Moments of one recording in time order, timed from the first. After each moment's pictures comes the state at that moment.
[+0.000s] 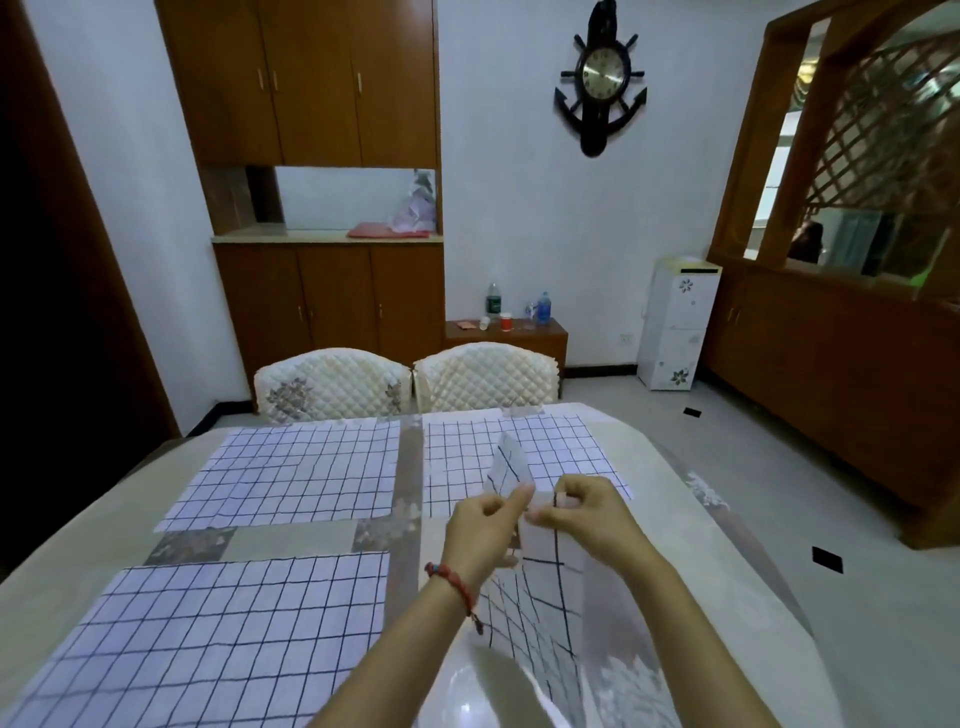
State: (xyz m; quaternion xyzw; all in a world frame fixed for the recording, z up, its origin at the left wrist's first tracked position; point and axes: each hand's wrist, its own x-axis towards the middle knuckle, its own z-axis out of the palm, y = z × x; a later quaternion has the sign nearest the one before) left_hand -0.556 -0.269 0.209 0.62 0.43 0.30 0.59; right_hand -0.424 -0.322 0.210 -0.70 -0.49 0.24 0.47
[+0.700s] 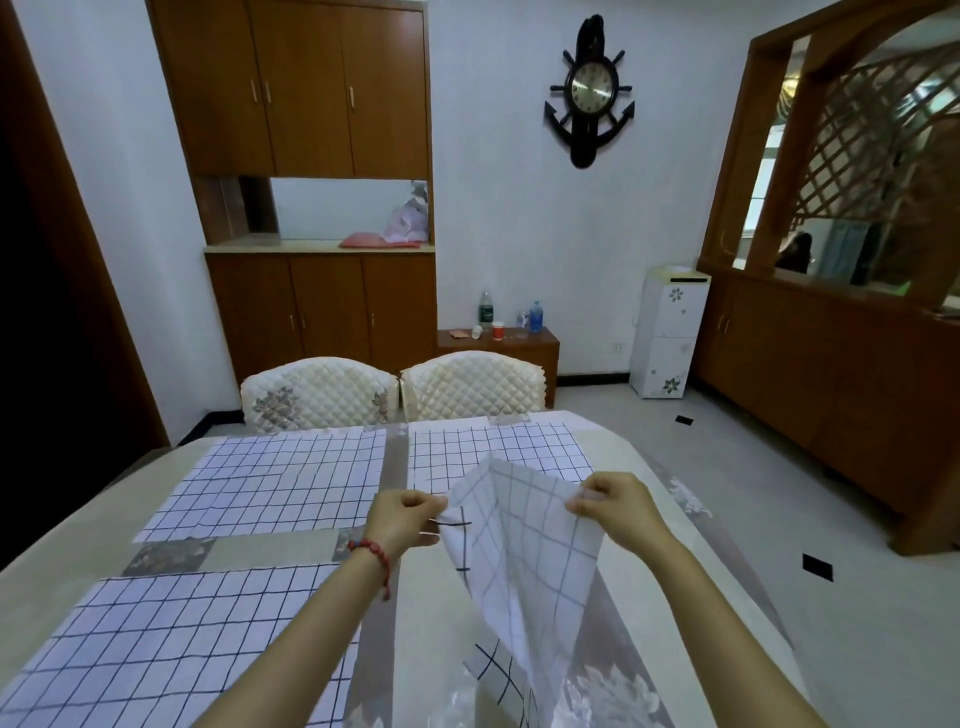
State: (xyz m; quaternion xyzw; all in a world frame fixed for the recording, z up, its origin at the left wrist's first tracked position) left_hand -0.577 -0.213 0.193 0.59 0.46 0.32 0.57; right_hand -0.355 -0.334 0.207 -0.77 -0.44 0.19 0.42
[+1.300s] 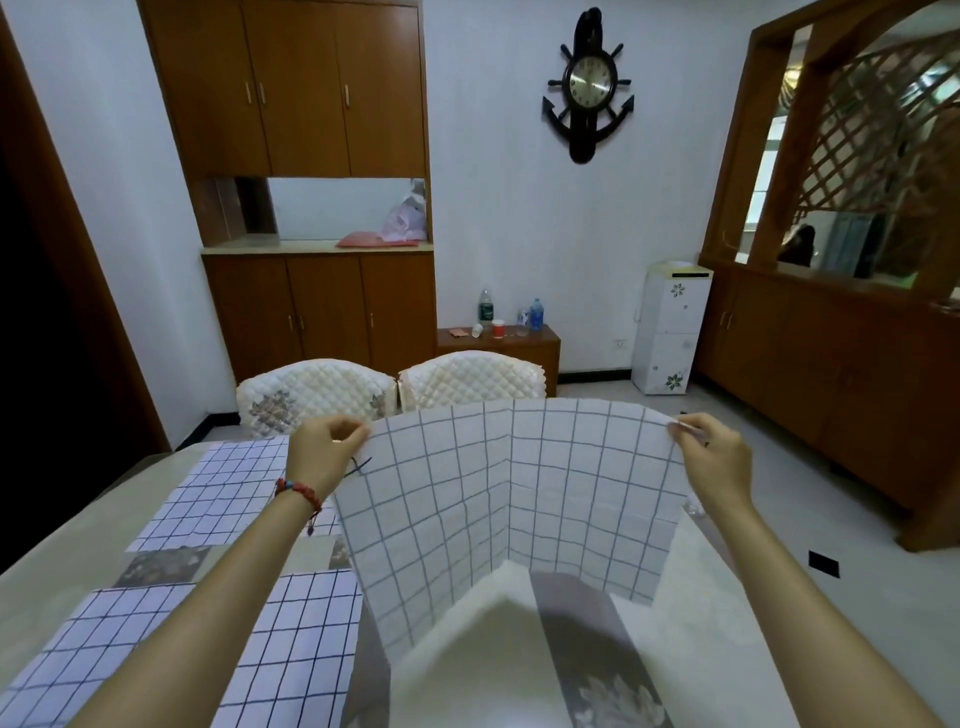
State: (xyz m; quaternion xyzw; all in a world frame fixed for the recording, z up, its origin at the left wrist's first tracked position) left_hand -0.610 -0.138 0.245 0.74 0.45 0.43 0.24; right_hand -0.267 -0.337 0.233 -0.76 -0.34 -0.06 0.55
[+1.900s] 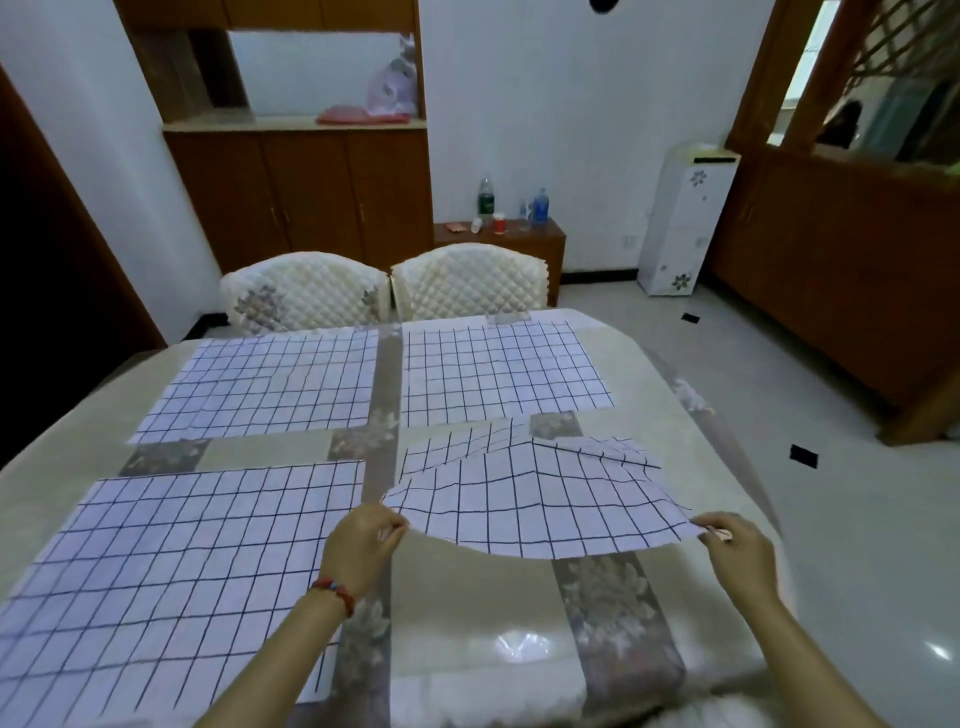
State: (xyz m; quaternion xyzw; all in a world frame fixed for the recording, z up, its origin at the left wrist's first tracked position) left_hand -0.631 -0.223 0.051 0.87 0.41 0.23 0.17; right_hand -0.267 -0.437 0.033 -0.85 -0.28 0.09 0.44
